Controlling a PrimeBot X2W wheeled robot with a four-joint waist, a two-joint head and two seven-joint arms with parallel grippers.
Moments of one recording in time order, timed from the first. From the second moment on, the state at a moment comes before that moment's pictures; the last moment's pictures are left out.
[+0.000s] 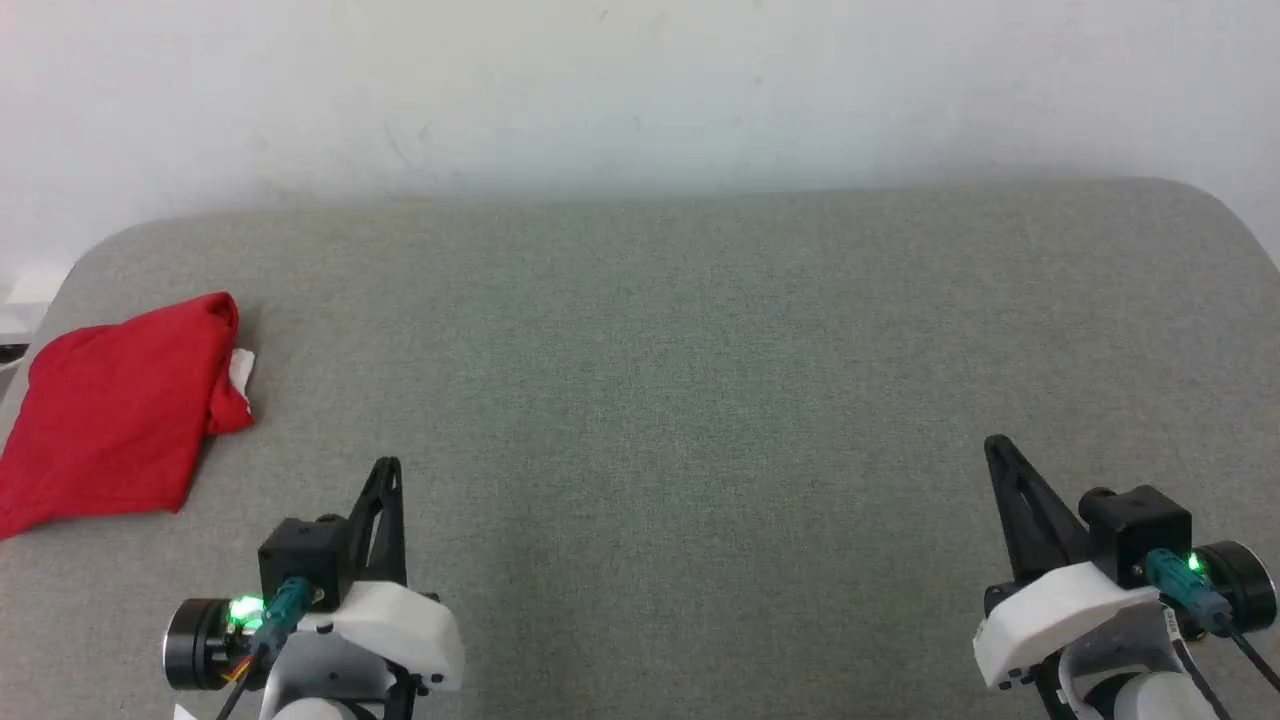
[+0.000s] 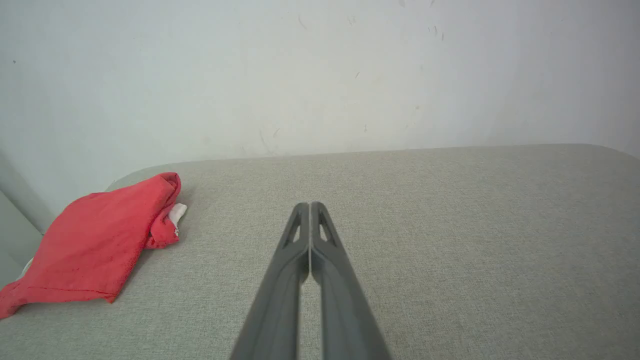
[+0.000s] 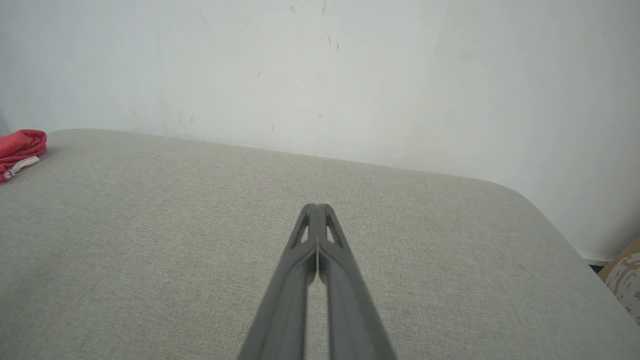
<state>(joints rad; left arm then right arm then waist) 0.00 0.05 0.00 0.01 -0.01 0.01 0.00 0.01 -0.05 0.00 0.01 0.01 0.13 0.00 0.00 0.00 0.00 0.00</state>
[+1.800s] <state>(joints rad) 0.00 0.05 -0.01 0.01 -0.01 0.01 -0.01 0.01 -0.05 -0.01 0.01 0.02 0.13 -0.01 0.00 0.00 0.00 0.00</state>
